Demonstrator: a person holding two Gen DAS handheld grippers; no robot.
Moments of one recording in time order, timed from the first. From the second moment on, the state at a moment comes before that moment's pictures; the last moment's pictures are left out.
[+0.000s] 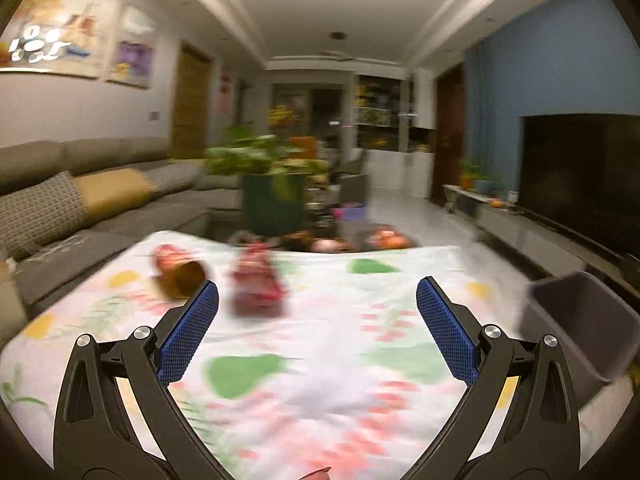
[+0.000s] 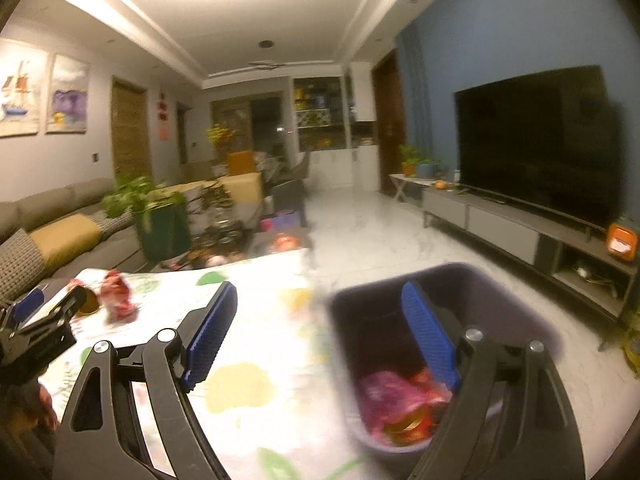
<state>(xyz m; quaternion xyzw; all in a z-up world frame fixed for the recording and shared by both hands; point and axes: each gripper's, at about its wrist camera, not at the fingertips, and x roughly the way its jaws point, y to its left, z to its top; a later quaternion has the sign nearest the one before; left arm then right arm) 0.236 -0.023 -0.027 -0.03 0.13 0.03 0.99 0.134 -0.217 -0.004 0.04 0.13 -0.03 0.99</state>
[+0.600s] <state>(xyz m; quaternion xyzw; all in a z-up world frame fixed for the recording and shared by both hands) 0.271 0.138 -0.029 -0.04 0.15 0.18 0.97 0.245 -0.023 -0.010 0.00 0.18 0.08 0.98</state>
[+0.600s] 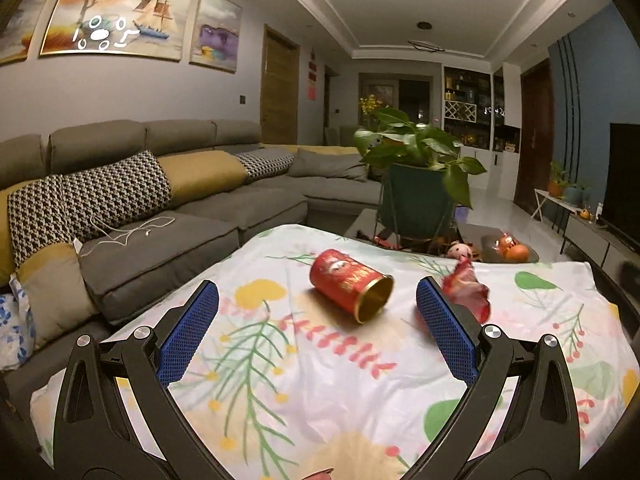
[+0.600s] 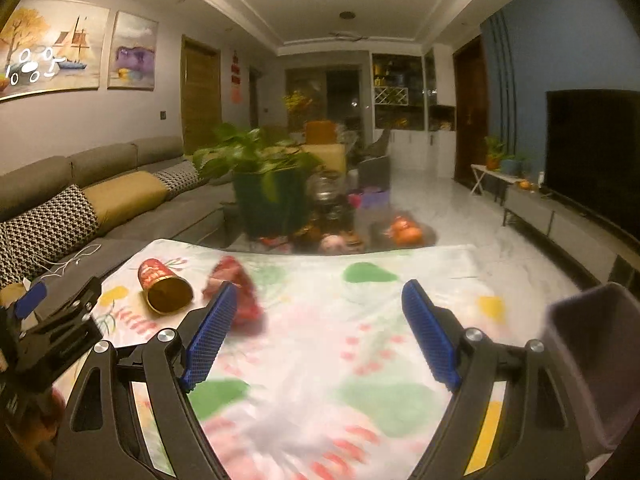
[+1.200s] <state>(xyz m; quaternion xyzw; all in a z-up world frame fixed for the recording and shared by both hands) 0.319 0.174 -0.041 -0.05 0.17 0.14 0.97 0.372 0.067 -0.078 -0.04 0.29 0.10 0.95</state>
